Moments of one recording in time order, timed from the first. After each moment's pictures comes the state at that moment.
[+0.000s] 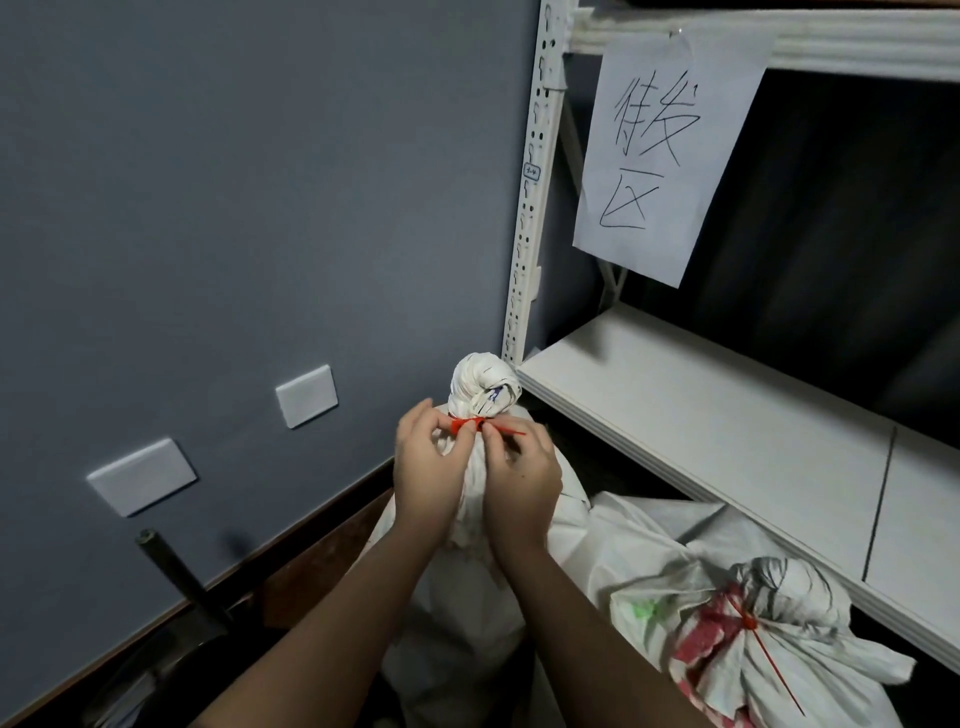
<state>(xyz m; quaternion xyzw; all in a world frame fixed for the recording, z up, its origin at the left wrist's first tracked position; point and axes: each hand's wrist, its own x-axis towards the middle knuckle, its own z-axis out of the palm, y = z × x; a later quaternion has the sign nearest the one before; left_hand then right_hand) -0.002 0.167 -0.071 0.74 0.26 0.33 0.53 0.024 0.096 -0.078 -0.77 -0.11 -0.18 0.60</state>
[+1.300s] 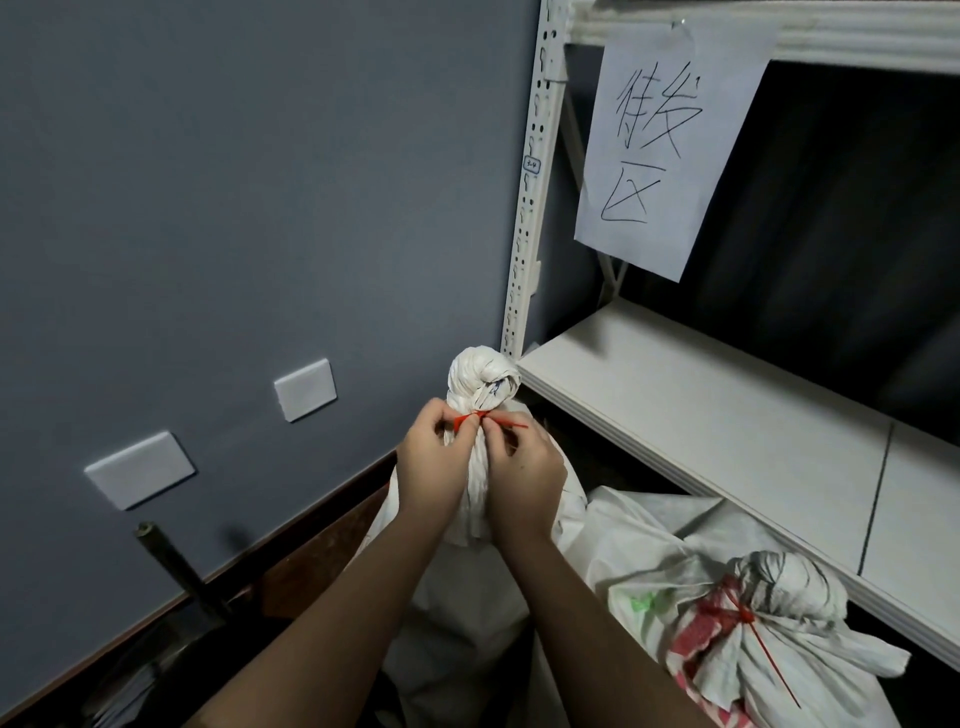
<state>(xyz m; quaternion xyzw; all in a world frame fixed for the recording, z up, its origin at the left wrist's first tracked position) -0.003 0.163 -0.067 0.73 0.26 0.31 0.54 0.026 0.092 -0.073 -0.81 -0.13 -0.19 0.53</state>
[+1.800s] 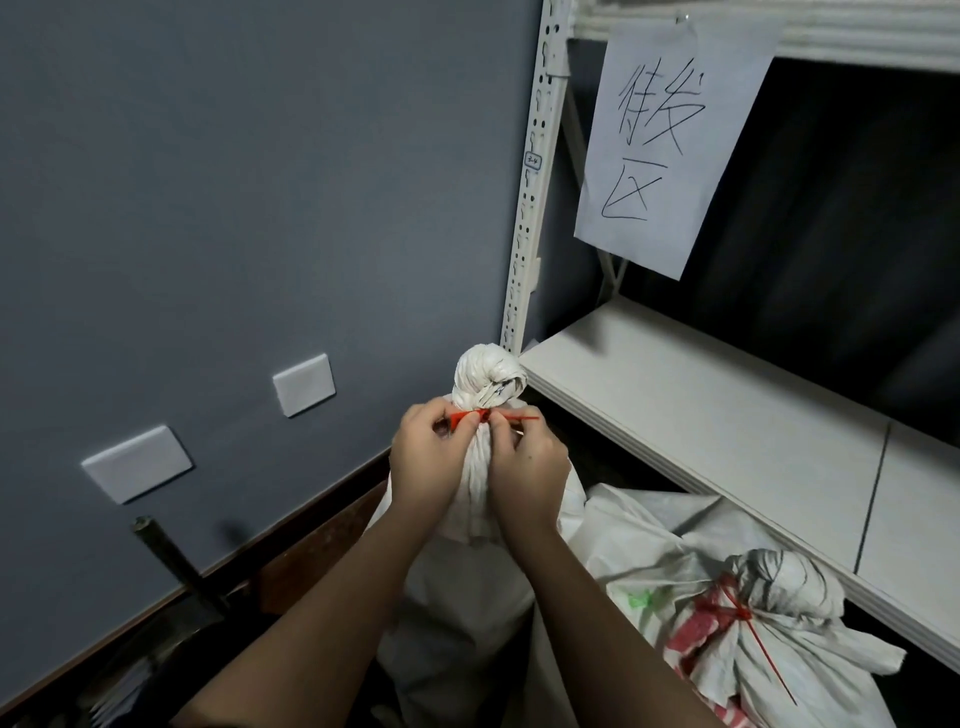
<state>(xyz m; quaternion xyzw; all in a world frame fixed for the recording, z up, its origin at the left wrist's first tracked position) -0.003 0.171 -0.068 0.77 0.25 0.32 0.48 0.027 0.087 -0.066 -0.83 -0.11 -0.14 0.53</state>
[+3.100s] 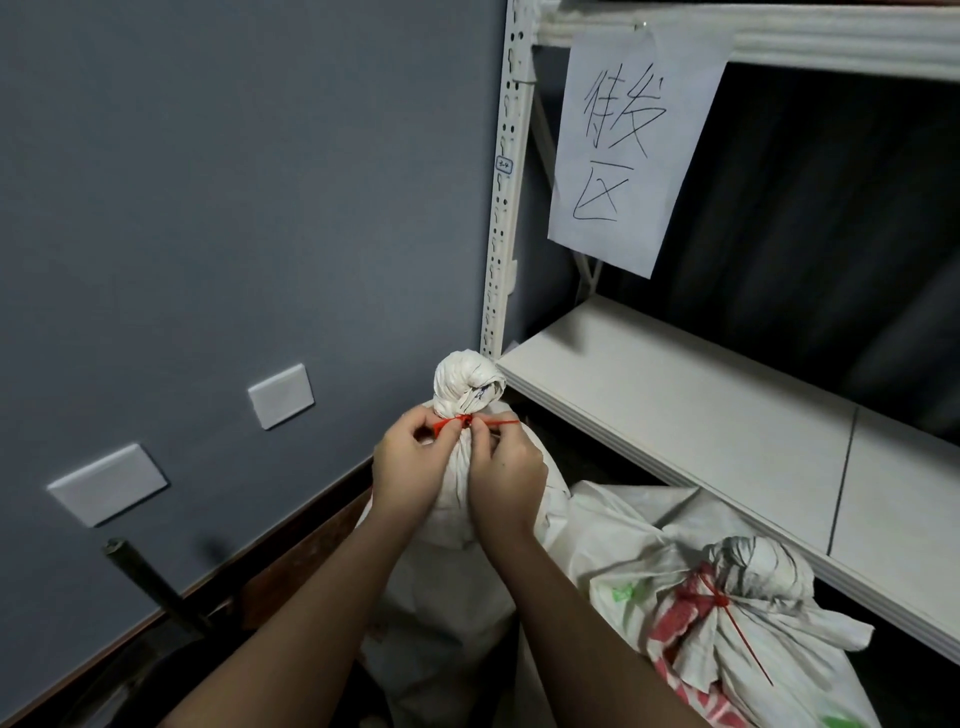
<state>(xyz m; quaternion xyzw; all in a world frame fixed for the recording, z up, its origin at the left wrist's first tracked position) -0.001 0.168 -0.069 0.76 0.24 0.29 0.54 0.025 0.087 -0.070 -0.85 -0.08 -0.15 0.50</state>
